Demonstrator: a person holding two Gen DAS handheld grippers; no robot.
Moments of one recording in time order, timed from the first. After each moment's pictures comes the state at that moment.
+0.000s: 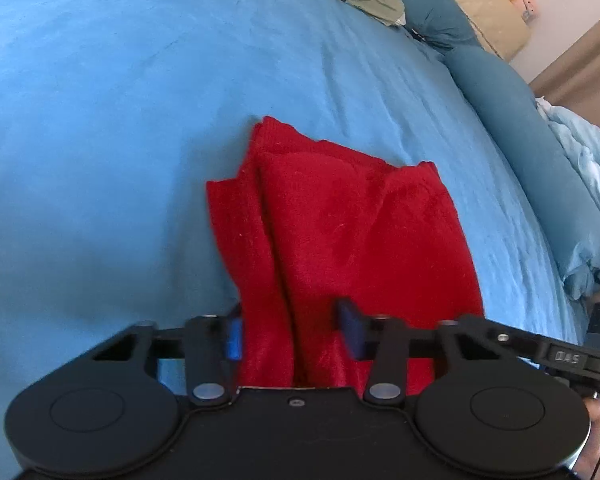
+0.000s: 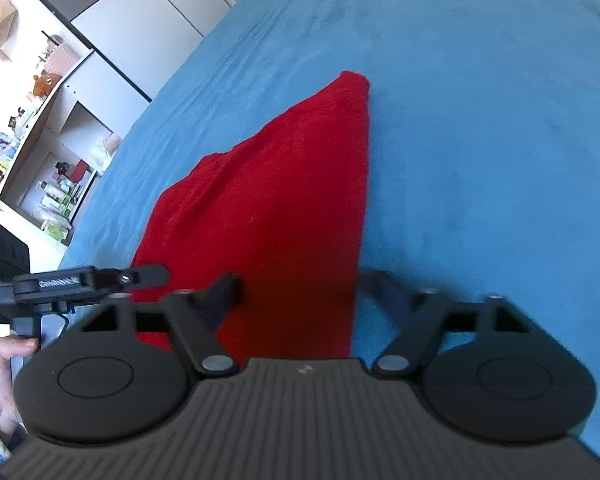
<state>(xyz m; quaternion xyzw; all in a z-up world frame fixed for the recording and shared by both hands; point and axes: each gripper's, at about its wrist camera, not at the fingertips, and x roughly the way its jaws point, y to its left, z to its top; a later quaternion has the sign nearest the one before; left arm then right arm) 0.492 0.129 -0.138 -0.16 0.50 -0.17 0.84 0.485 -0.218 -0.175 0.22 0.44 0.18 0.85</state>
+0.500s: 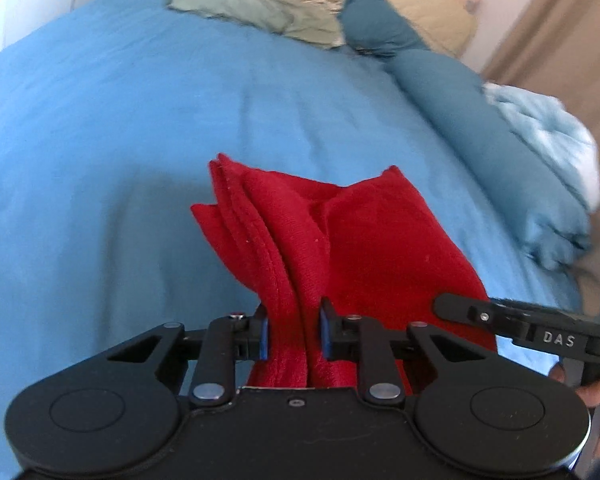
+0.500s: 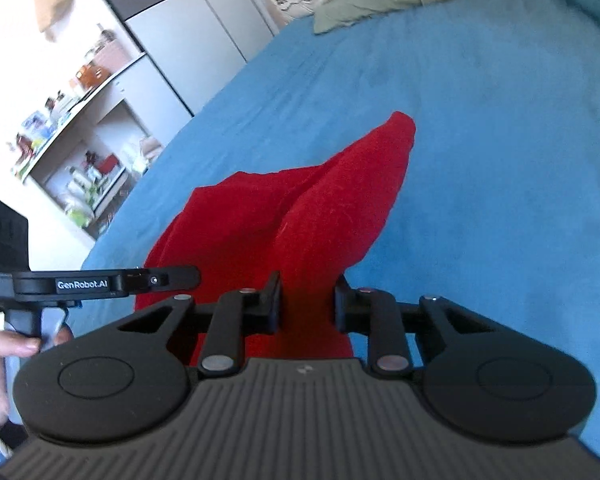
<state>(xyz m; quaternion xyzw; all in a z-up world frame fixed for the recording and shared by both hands) 0.399 0.067 -0.055 -0.11 0.44 -0.21 0.87 0.390 -0.236 -0.077 0.15 0.38 0.20 0.89</state>
